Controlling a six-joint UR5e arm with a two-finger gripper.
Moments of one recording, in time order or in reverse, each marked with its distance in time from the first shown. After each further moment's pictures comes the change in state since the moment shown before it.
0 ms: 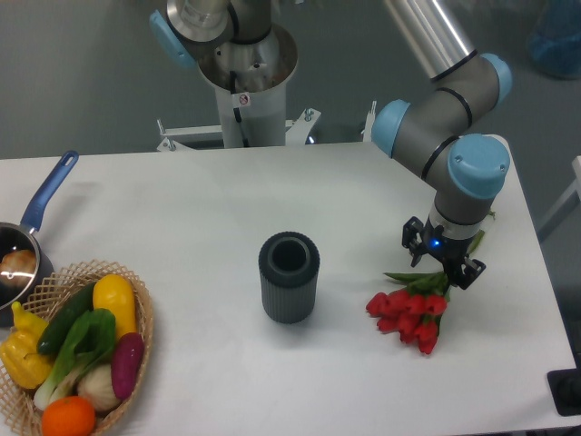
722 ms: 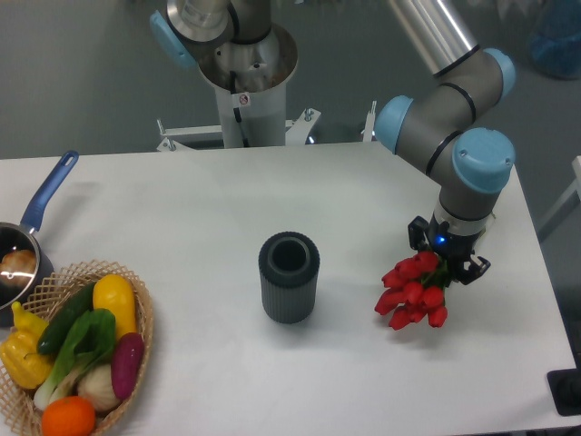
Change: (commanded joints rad) arm 0.006 0.003 -0.002 -0.002 0.002 -0.002
